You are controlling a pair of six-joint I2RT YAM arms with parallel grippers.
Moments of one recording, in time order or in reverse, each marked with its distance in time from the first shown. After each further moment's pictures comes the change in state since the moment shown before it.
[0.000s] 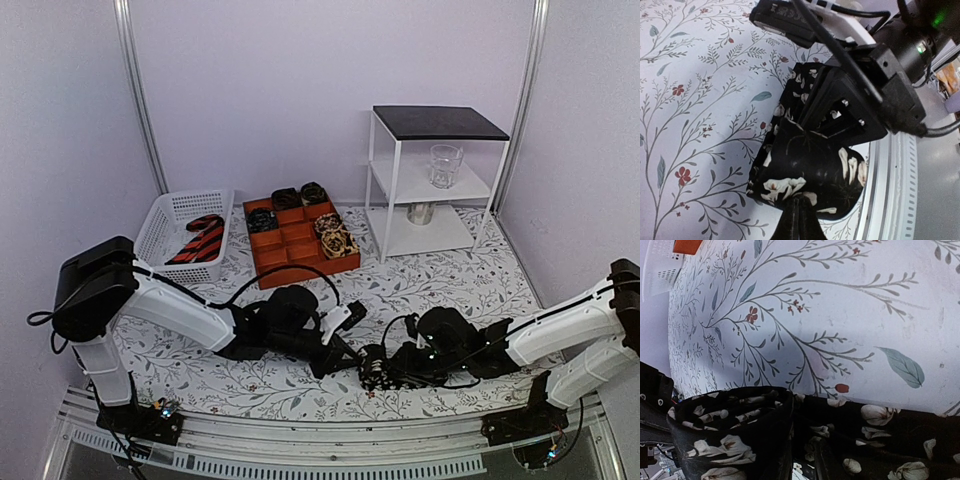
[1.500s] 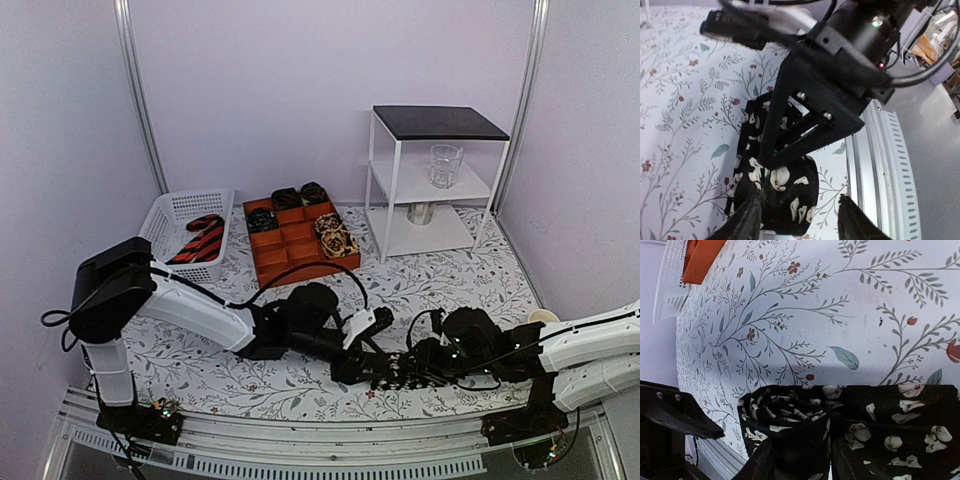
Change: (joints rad) left arm -0.040 0.105 0.142 0.039 0.105 0.182; right arm 0.005 -0.286 -0.078 -0.171 0.126 0.061
